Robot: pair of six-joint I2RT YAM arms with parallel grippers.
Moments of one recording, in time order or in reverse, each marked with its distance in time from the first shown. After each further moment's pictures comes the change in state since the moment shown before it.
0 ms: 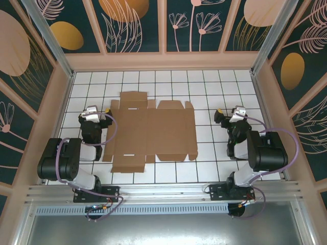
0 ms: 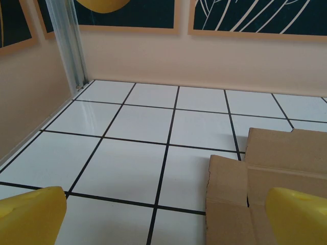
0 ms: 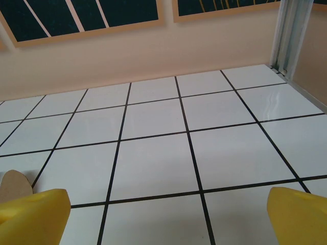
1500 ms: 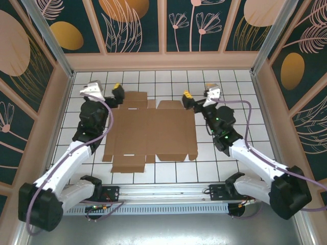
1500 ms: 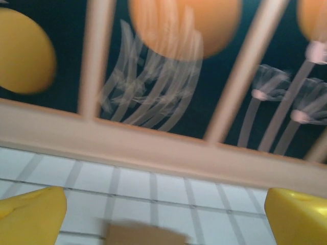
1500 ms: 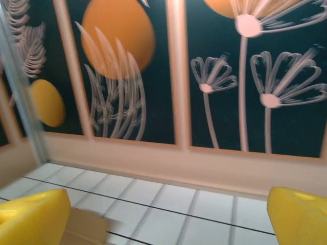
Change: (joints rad) left arm -0.361 -0.517 0.496 -0.876 -0.119 -0.251; right arm 0.663 -0.506 0.449 -0.690 0.254 -0.028
